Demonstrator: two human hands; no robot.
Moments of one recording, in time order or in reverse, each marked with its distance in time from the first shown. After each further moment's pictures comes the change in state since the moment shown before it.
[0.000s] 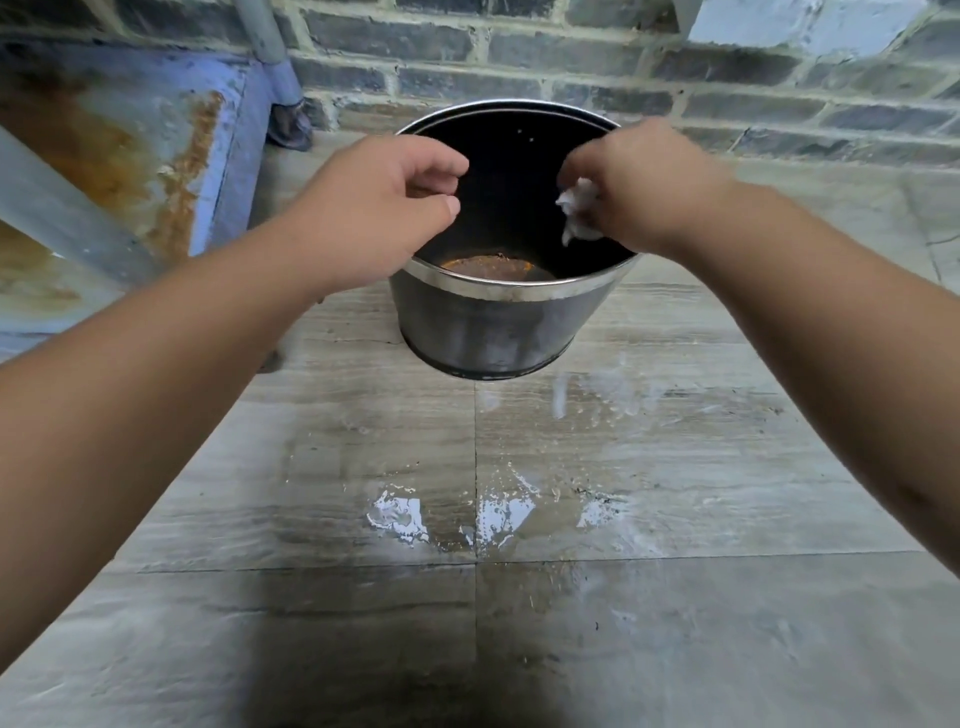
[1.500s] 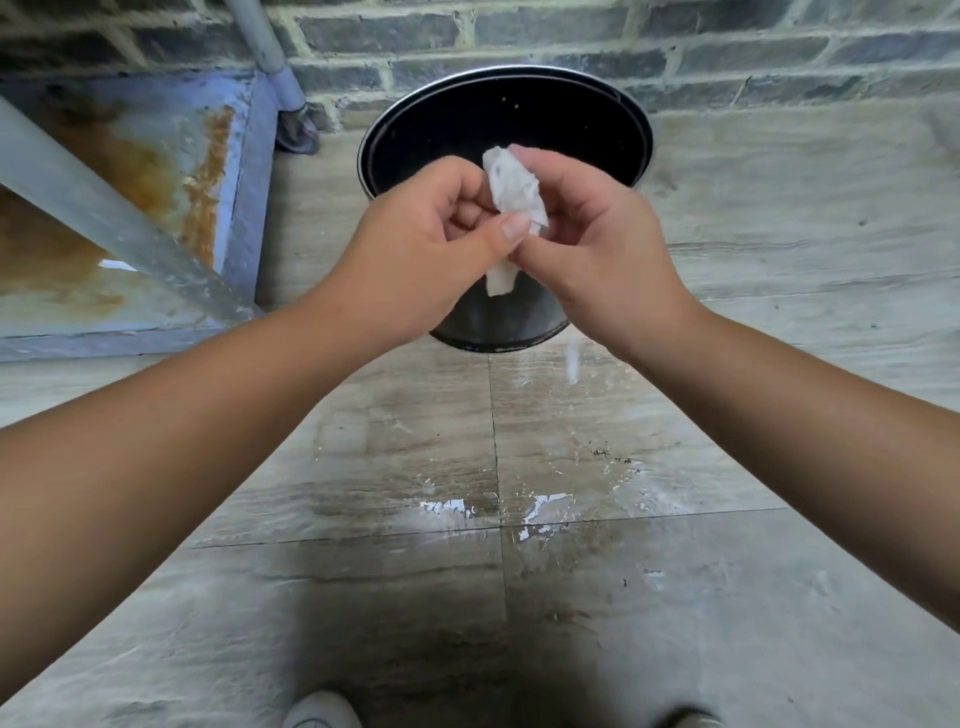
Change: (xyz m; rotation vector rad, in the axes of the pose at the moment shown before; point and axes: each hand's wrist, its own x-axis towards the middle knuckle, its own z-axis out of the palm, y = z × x) left_hand -0.060 0.030 0.044 -0.296 0.000 0.149; right_hand -0.093 -0.074 0.040 1.422 0.392 0.013
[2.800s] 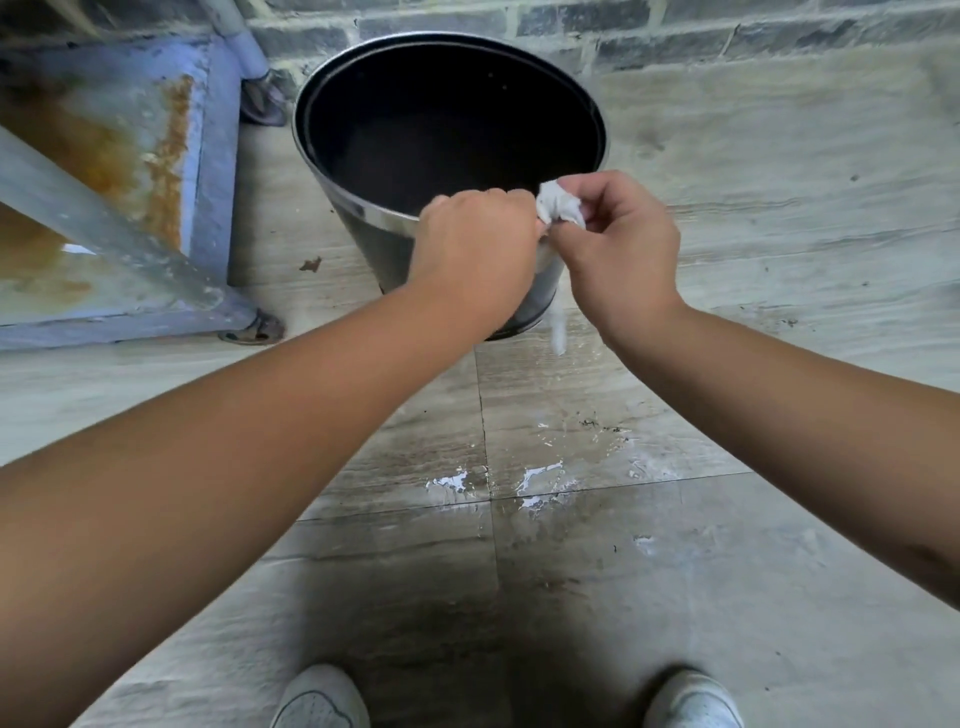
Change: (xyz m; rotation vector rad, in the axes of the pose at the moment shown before) left_hand 0.030 -0.033 0.076 1.271 0.038 0.148; right_hand -0.013 0.055 -0.024 -0.239 0.407 0.156
